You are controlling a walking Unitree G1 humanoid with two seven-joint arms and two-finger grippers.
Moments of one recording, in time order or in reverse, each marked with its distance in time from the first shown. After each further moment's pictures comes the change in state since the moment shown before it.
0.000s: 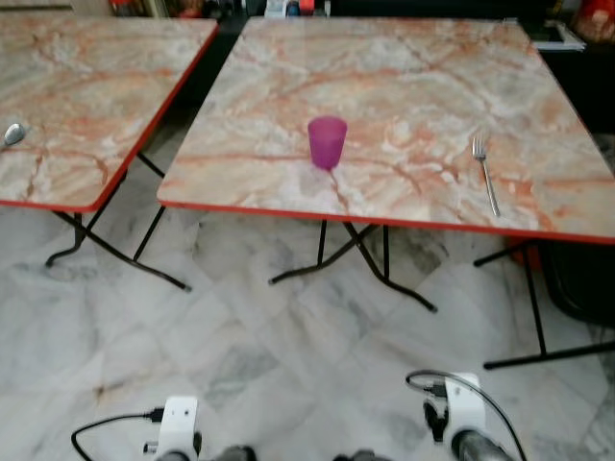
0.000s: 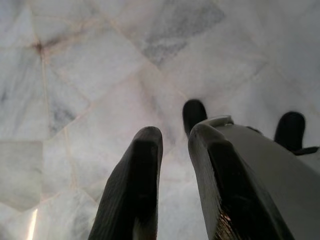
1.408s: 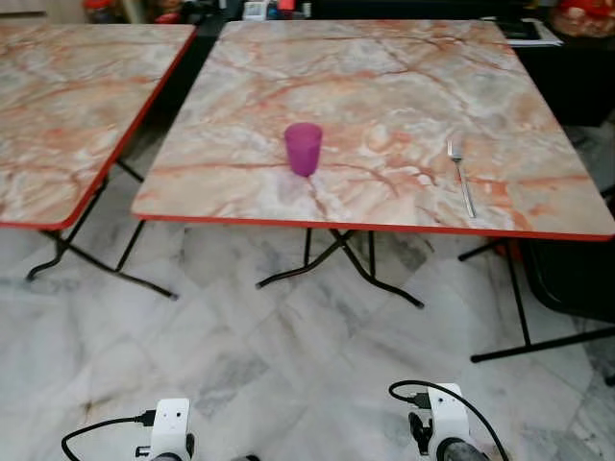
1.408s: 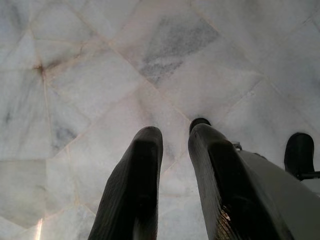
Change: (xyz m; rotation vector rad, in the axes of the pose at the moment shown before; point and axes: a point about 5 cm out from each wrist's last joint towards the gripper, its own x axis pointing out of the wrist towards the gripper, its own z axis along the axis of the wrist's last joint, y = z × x) left arm 0.002 0.003 0.009 -0.025 -0.023 0.011; right arm -0.001 -0.003 -0.005 -0.035 0.033 -0.020
